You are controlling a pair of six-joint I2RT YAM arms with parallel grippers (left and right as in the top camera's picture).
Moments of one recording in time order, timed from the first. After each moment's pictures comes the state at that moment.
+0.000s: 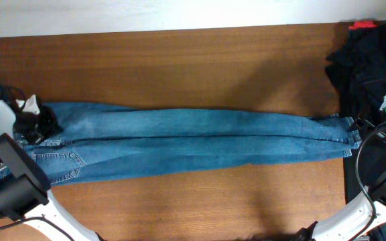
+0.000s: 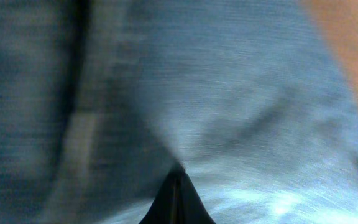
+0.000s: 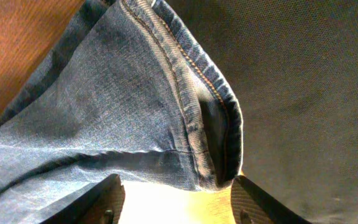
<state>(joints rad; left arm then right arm) 0.56 2.14 1.61 -0.97 0.34 -0.02 -0.68 2.02 1.71 -1.38 -0.18 0.00</state>
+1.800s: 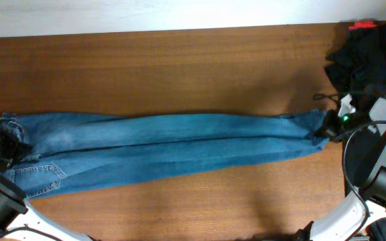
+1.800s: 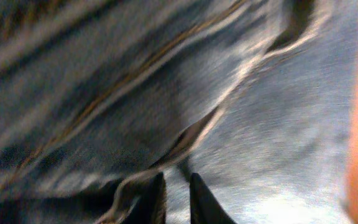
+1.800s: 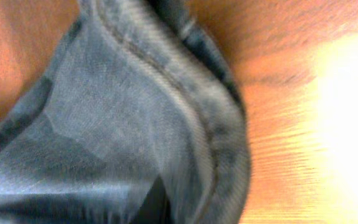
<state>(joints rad) 0.85 2.19 1.61 -0.96 0.47 -0.01 -0.53 2.00 1.39 -1.02 -0.34 -0.02</state>
